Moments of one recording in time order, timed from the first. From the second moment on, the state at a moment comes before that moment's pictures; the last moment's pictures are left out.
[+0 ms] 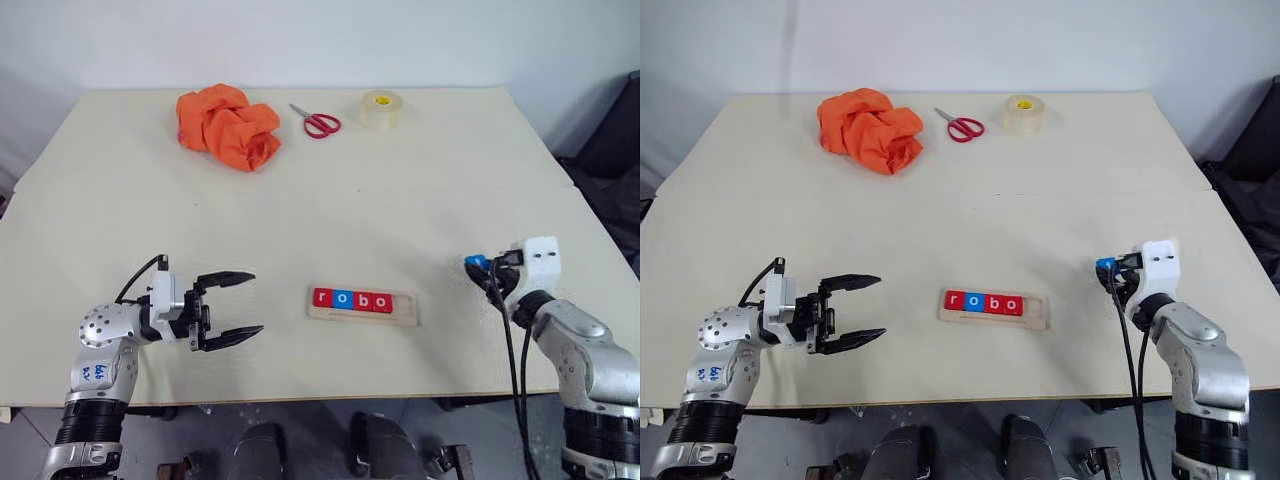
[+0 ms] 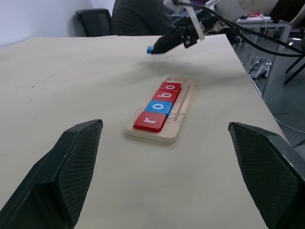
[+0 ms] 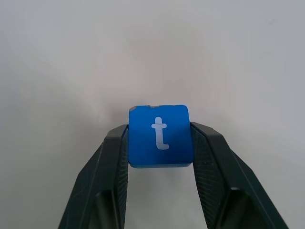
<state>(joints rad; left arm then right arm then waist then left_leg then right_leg) -0.23 0.57 0.15 0.17 -0.51 -0.14 -1.36 -0.14 -0.44 -0.36 -0.35 0.37 0.79 0.30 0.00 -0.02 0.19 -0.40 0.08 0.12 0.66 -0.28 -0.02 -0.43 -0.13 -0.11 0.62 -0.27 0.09</state>
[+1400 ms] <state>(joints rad) -0.17 0.57 0.16 0.13 -0.51 -0.13 -1.37 -0.27 -0.99 0.04 -0.02 0.24 0.45 1.01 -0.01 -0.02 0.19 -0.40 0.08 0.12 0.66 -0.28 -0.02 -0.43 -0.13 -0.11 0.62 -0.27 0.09</state>
